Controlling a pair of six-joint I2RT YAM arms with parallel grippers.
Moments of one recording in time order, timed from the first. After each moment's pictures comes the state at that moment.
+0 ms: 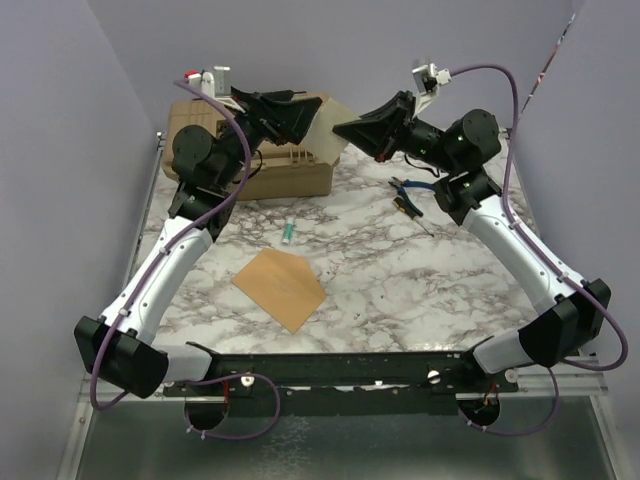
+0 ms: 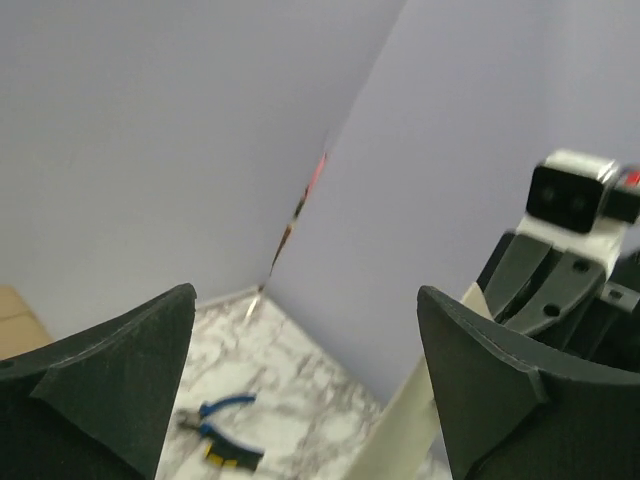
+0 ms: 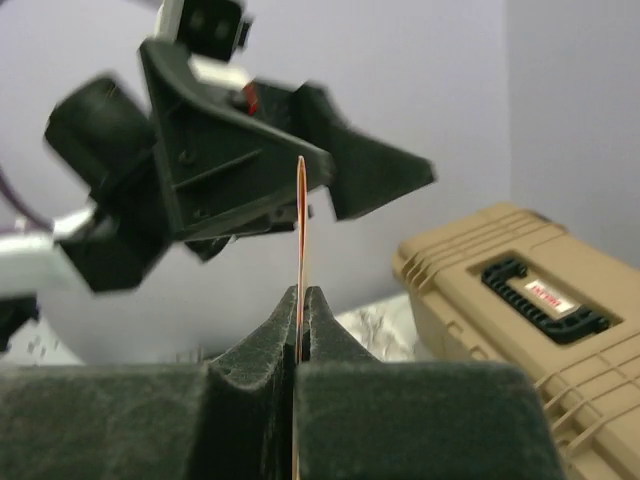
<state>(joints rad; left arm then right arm) -0.41 1.30 1.33 0.46 0.22 -0.67 0.49 1.47 1.46 0.51 -0.69 0.56</state>
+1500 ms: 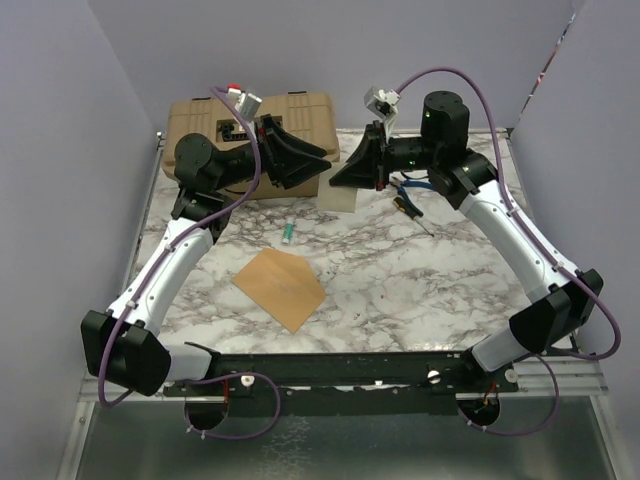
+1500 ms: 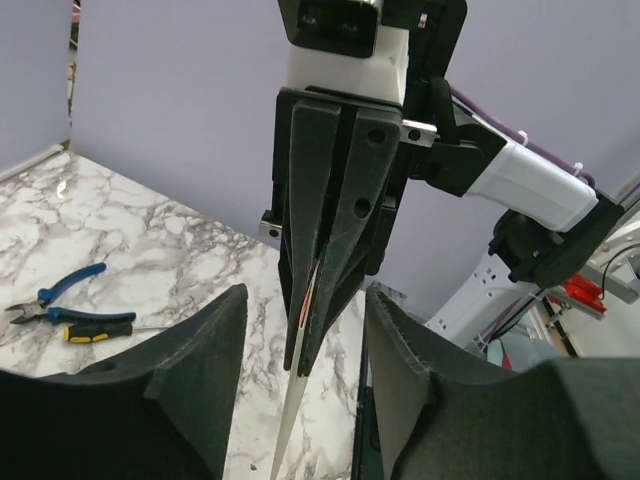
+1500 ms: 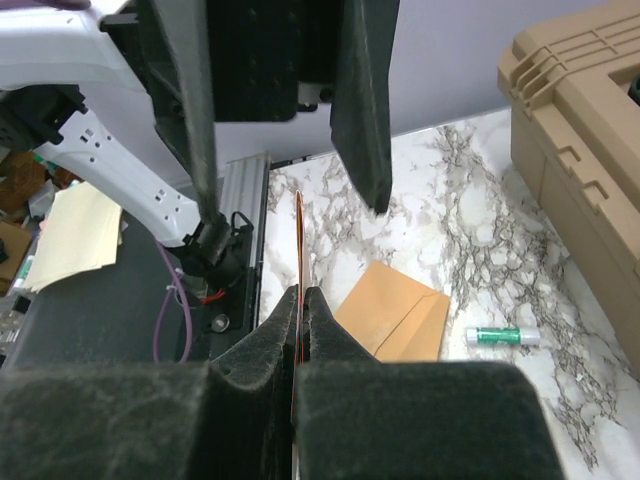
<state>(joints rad) -0.32 1.30 1.23 0.50 0.93 -0.77 0.49 1.53 1.63 -0.26 -1.08 0.11</state>
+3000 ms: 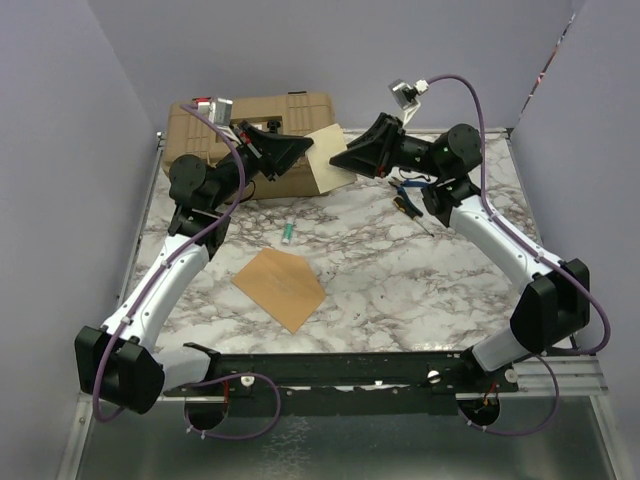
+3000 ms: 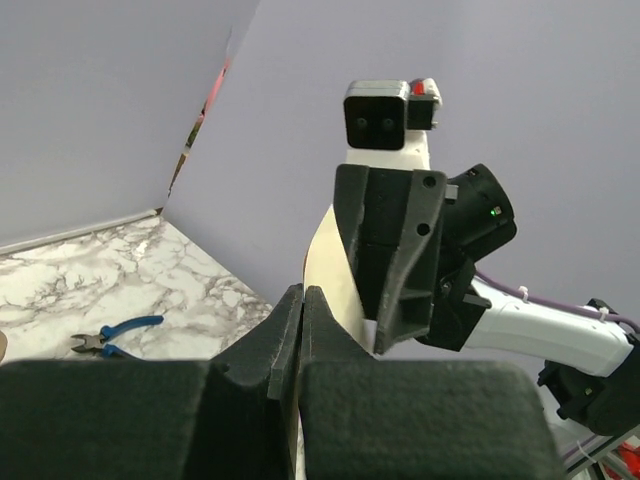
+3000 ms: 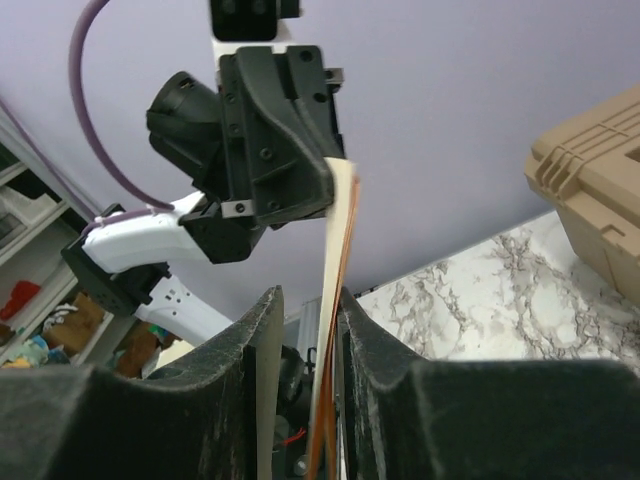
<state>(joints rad) -0.34 1.22 1.10 0.58 0.58 -0.84 0.45 1.53 1.32 0.70 -0.97 0.93</state>
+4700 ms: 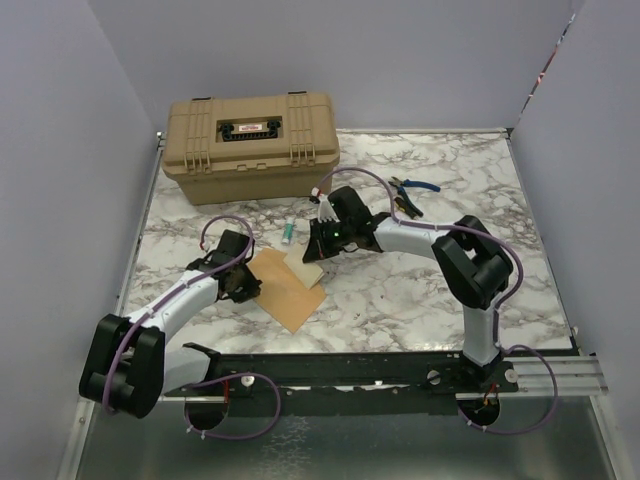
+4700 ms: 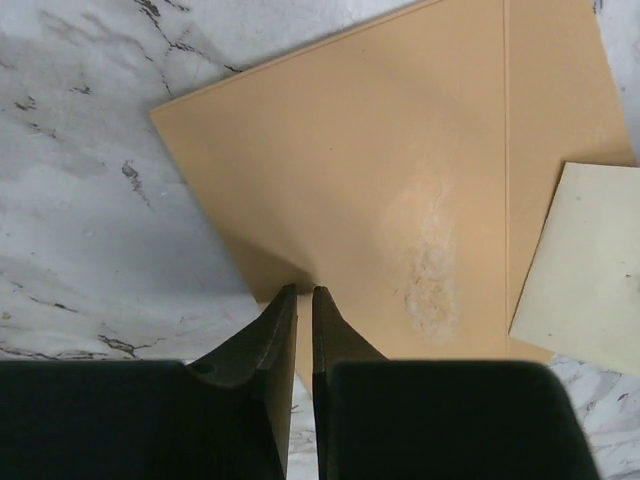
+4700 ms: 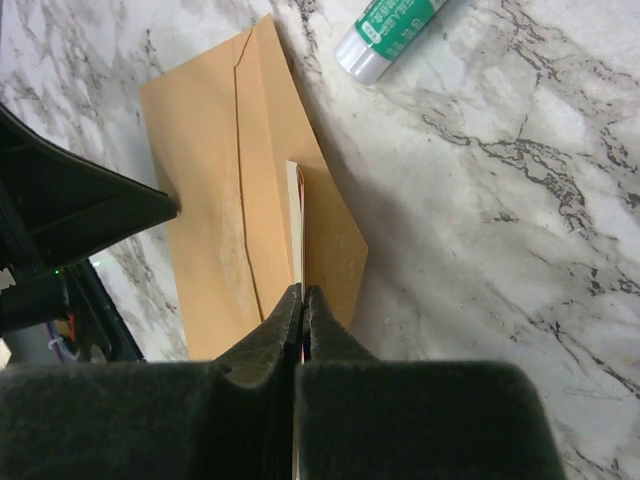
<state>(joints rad) -0.33 1.18 0.56 -0.52 -0.04 -0.93 0.73 1.97 1.23 -0.03 -0.51 0.42</state>
